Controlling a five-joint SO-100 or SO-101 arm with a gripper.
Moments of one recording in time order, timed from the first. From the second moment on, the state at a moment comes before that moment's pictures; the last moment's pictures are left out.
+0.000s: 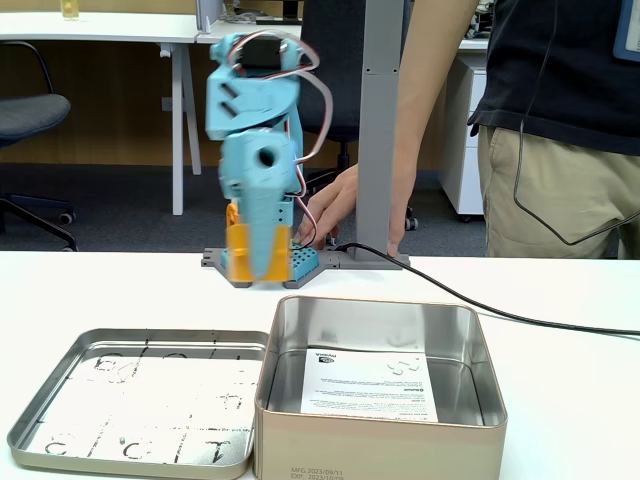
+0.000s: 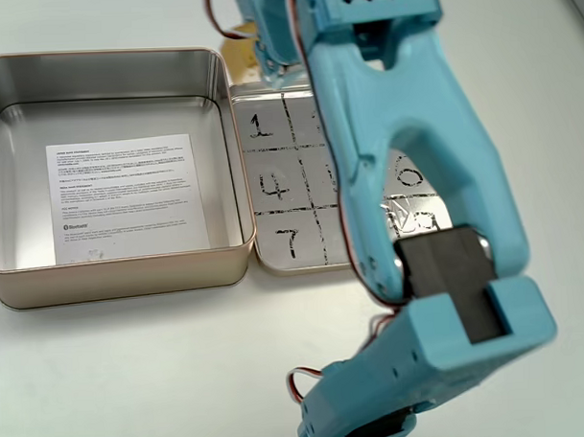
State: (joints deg) arm -4.1 102.7 72.2 75.8 178.4
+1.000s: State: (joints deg) arm -24.0 67.0 52.4 77.7 176.3
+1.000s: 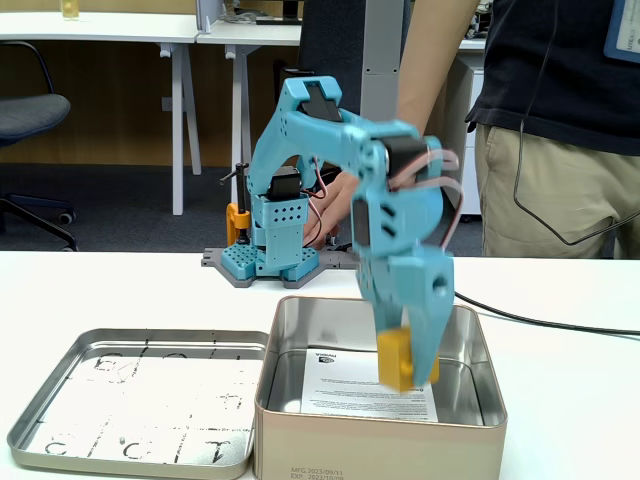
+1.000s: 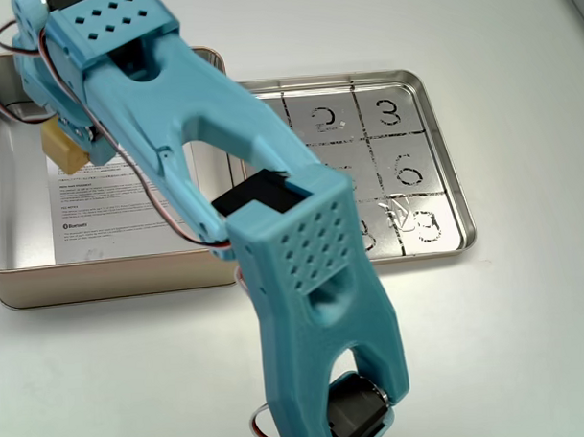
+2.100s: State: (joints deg) arm -18.4 71.7 62.8 79.3 177.2
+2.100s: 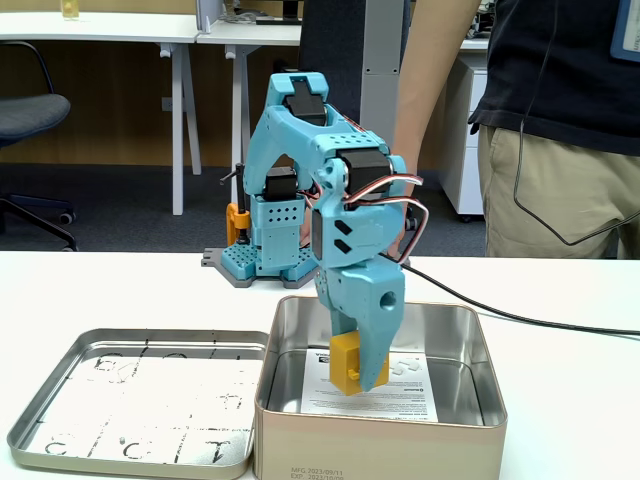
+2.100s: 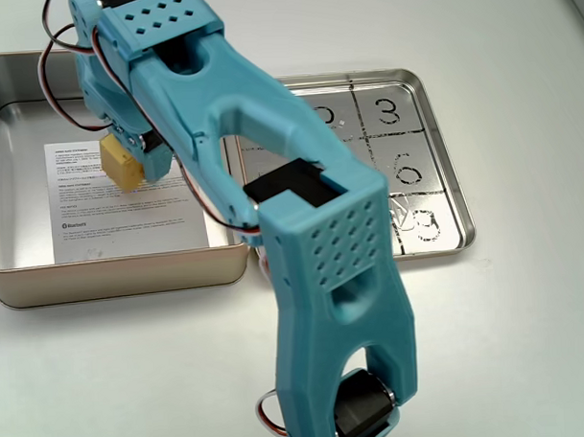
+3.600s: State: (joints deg) arm -0.3 84.3 49.5 58.8 181.3
